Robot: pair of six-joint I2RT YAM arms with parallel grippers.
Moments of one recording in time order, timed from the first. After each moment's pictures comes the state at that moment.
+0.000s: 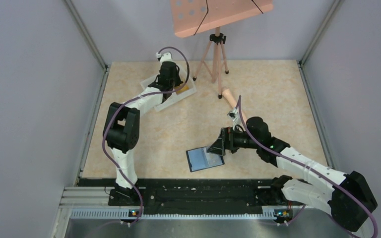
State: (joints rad) left arm -0.37 1.98 1.47 0.08 -0.25 -0.46; right arm 0.66 0.98 0.50 0.02 -0.55 0.64
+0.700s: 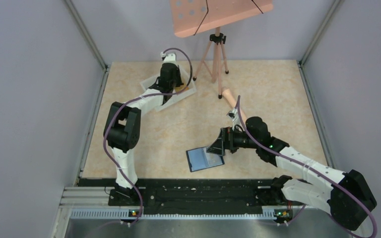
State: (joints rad) left arm -0.37 1.99 1.44 0.17 -0.20 -0.30; right arm 0.66 1.00 0.50 0.04 -0.55 0.63
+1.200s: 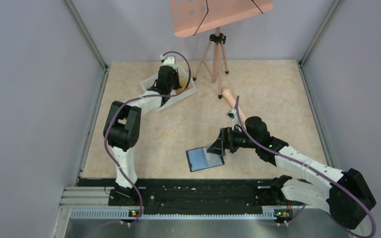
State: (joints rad) left arm -0.35 2.01 1.40 0.23 -0.14 -0.26; right arm 0.65 1.02 0.50 0.04 -0.54 0.60
